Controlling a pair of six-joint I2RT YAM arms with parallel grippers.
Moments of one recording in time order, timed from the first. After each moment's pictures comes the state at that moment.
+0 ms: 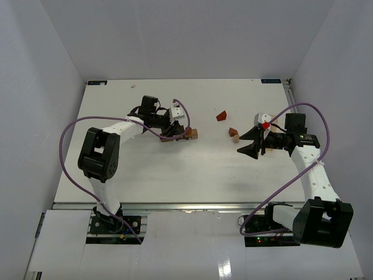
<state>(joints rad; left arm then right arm) -0.34 1.88 1.24 -0.14 0.82 0.75 -0.07 1.14 0.91 -0.73 -1.25 -1.00</state>
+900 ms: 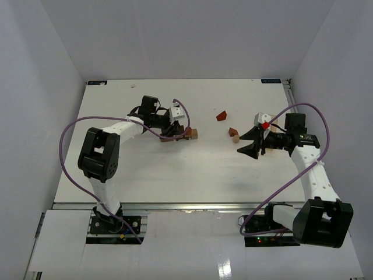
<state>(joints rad) -0.34 1.88 1.24 -0.14 0.82 0.75 -0.07 1.14 0.91 -0.74 -1.24 -1.00</state>
